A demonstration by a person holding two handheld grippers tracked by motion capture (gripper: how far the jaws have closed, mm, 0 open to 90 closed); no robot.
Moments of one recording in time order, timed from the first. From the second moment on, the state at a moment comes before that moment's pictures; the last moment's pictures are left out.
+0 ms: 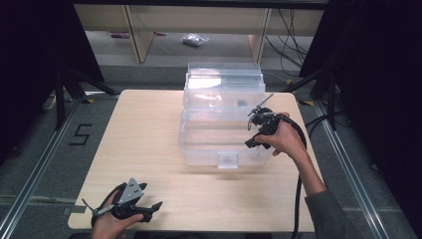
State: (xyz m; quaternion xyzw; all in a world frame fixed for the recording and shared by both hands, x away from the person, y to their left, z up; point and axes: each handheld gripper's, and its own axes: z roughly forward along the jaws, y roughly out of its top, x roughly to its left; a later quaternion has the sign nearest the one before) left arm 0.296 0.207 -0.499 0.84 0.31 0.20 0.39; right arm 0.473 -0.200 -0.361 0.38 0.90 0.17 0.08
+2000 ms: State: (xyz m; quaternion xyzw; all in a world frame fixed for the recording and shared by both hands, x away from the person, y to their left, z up) left arm 0.294 0.205 -0.500 0.84 0.33 0.19 0.40; right arm 0.400 -0.216 -0.373 0.35 0.89 0.28 0.11
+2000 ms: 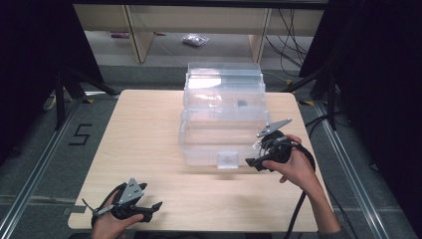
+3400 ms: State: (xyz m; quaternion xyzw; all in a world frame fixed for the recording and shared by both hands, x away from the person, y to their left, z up) left arm 0.296 0.207 -0.499 0.84 0.32 0.20 0.39; right arm 0.364 -0.218 -0.405 0.31 0.88 0.34 0.13
